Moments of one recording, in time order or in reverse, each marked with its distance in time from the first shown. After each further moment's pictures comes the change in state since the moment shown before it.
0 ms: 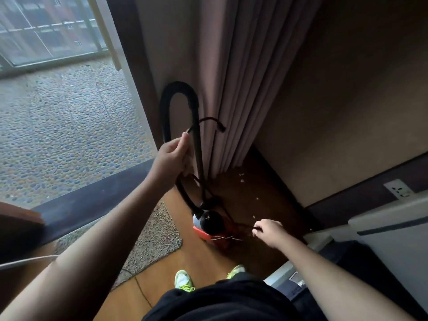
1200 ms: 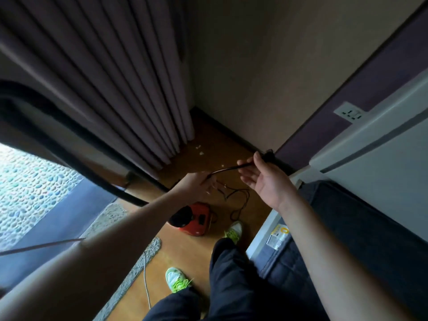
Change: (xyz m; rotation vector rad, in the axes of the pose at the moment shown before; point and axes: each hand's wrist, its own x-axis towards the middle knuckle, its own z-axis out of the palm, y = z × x) left_hand 0.066 -0.195 0.266 0.852 -0.815 -0.140; right_hand 0.014 0.170 -0.080 2.074 0.240 0.024
